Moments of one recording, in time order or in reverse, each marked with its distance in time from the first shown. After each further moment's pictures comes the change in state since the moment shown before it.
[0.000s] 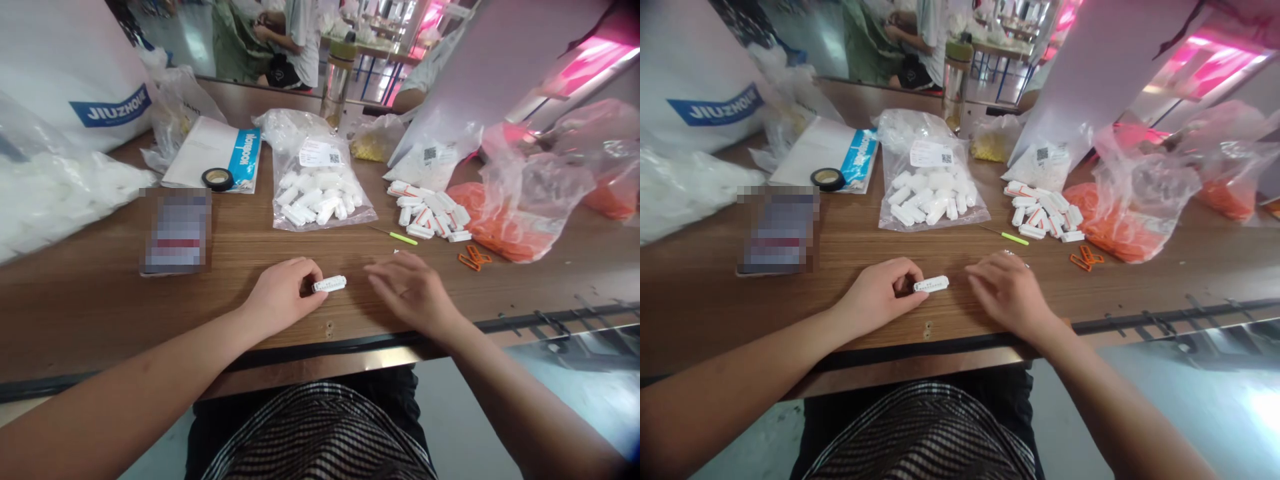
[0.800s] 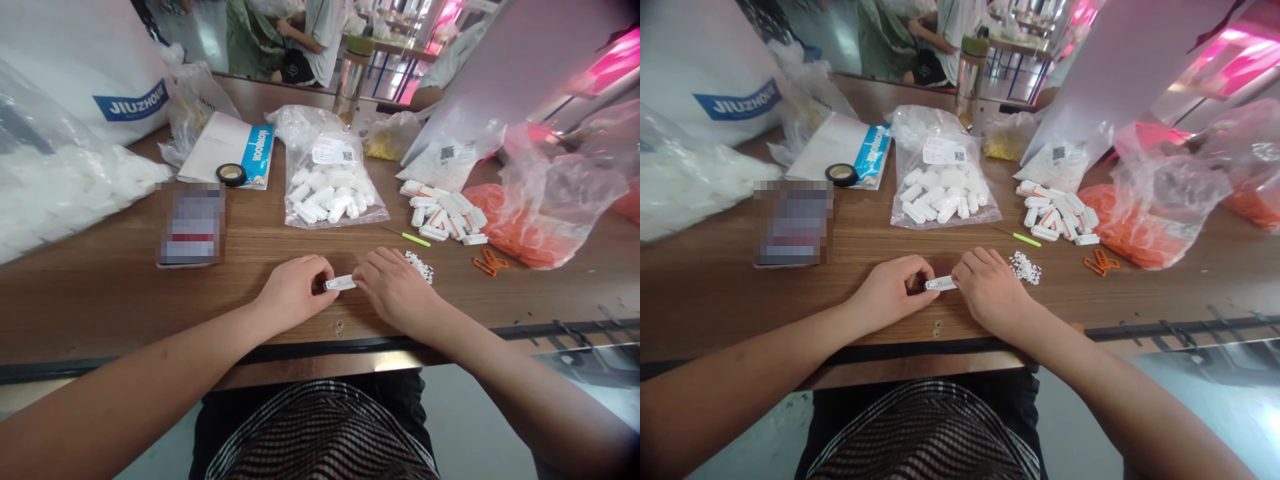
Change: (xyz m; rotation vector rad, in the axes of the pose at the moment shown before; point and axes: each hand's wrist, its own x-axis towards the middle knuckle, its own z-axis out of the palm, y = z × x) left_hand 0.000 0.002 0.001 -0.023 0.010 -0.001; right_hand 0.033 -0.032 0.016 -0.349 -0.277 -0.243
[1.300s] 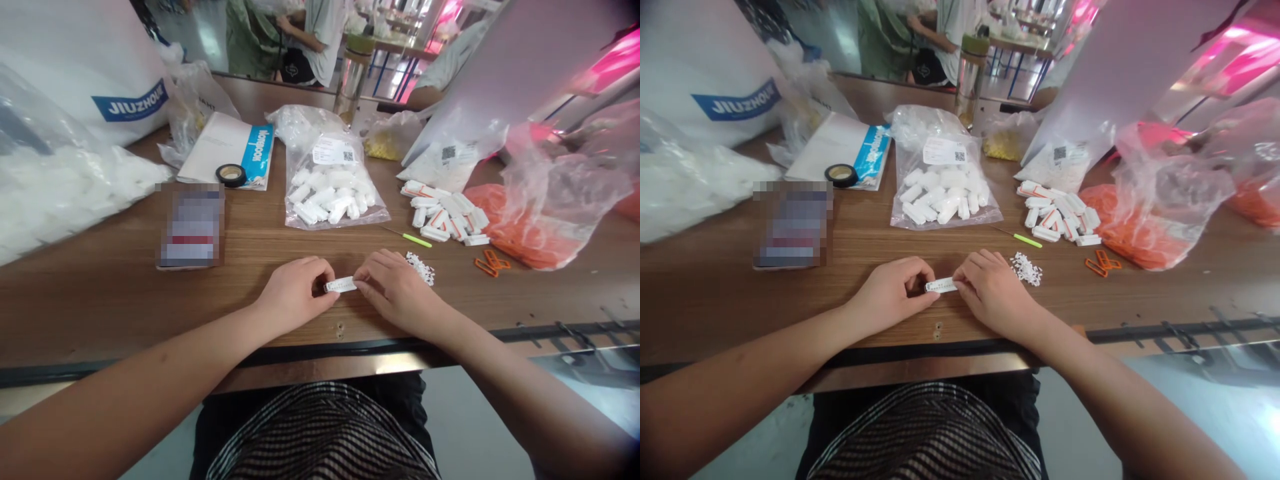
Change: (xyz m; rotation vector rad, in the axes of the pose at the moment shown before) left_hand -0.001 -0.002 0.000 0.006 -0.001 0.009; right_hand -0.003 0.003 -0.002 0.346 -0.026 0.159
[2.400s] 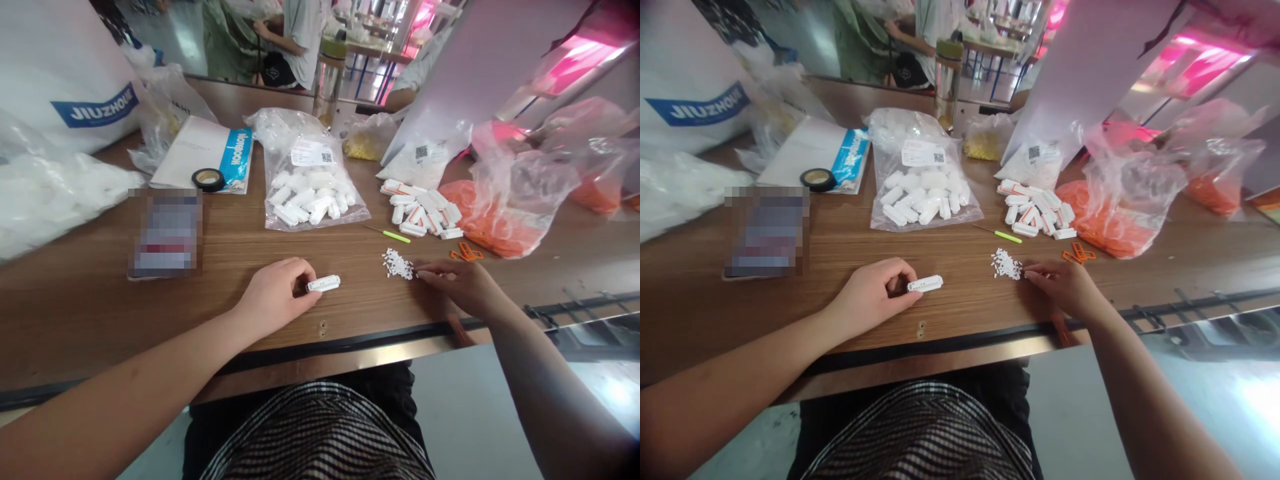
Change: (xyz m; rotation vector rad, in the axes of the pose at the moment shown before) left_hand 0.000 0.000 -0.001 0.035 -0.026 -0.008; right_hand -0.096 0.110 -0.031 0.189 0.161 0.680
